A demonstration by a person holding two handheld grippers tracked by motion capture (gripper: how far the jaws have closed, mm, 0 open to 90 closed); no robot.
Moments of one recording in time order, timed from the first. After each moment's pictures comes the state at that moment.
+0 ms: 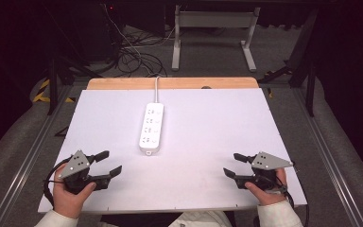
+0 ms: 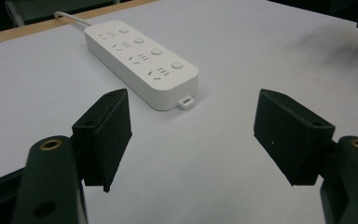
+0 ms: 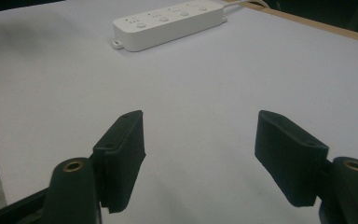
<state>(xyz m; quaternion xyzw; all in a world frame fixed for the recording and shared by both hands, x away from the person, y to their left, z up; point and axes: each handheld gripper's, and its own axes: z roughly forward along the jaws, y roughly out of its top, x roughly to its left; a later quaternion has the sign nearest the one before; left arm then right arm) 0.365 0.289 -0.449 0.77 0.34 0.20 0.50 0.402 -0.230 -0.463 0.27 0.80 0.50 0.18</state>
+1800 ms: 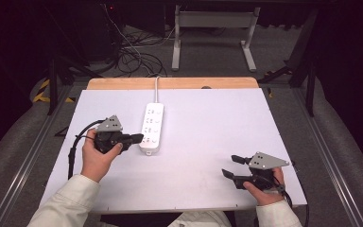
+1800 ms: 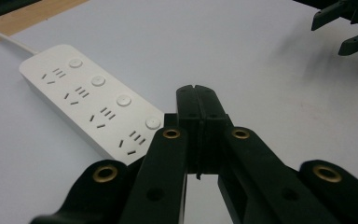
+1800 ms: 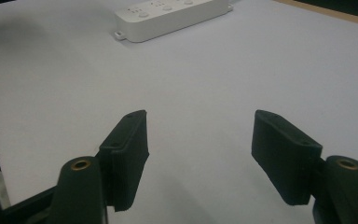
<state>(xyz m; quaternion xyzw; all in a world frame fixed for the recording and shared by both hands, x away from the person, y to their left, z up) 0.456 0.225 -0.401 0.83 0.29 0.12 0.45 0.404 -0.227 -0.468 0.28 0.81 0.49 0.17</state>
